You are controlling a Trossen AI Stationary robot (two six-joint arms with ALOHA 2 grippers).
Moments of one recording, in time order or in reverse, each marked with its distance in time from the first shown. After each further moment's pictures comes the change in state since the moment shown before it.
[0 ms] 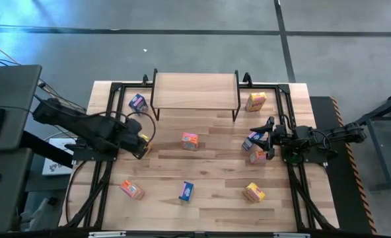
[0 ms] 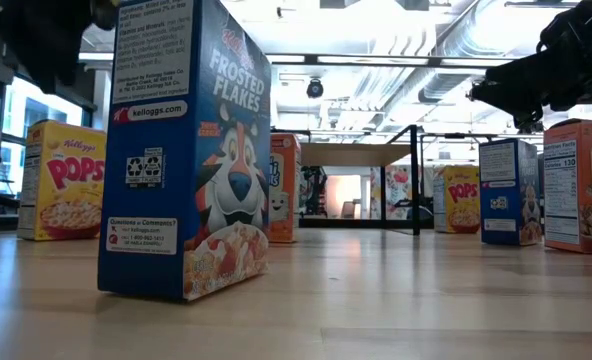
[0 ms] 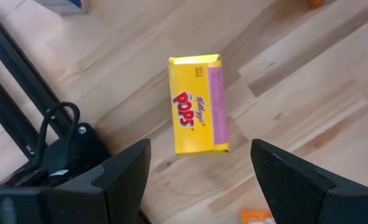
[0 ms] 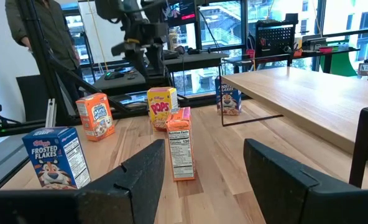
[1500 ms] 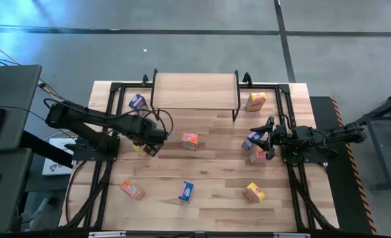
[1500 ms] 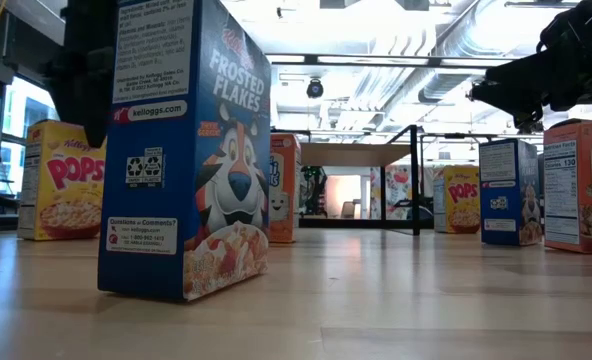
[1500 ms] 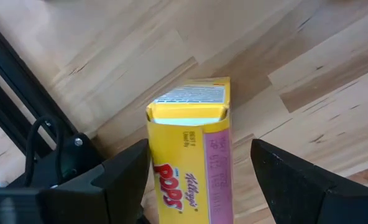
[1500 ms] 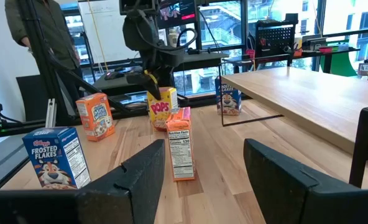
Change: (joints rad) left arm 0.227 0.247 -0.033 0.107 0.096 0.214; right arm 0.000 0.000 0.000 0.000 0.000 0.000
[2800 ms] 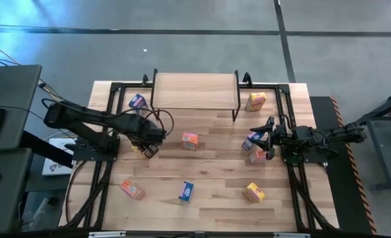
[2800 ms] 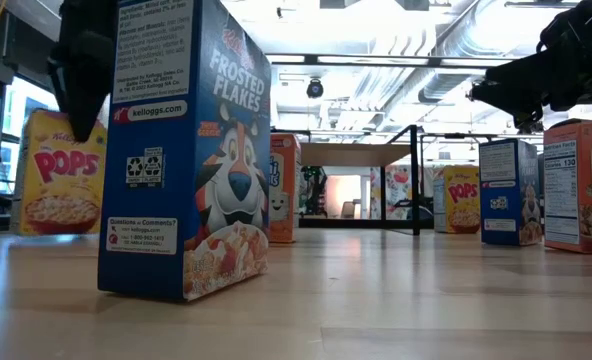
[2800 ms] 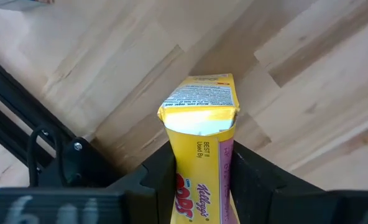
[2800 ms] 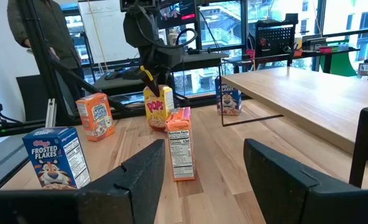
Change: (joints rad) left arm -0.001 -0.029 0.001 -0.002 0.060 0.142; right arm 0.000 0.000 0.000 0.000 0.000 0.000
